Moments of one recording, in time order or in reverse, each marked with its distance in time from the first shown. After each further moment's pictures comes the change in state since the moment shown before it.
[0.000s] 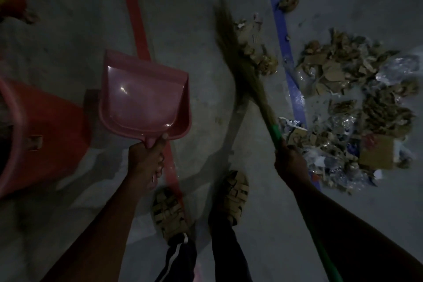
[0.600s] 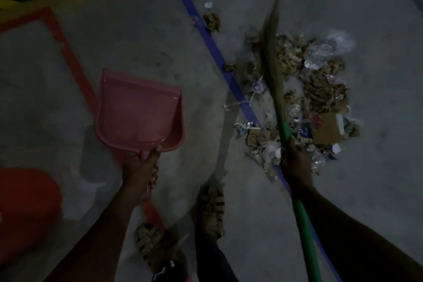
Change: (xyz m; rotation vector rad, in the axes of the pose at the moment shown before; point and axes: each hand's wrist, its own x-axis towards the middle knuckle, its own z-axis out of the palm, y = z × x) left_hand -0.054 0.044 0.112 0.215 -0.175 0.166; right_hand -0.030 0.127 -0.072 0.319 0.274 0.231
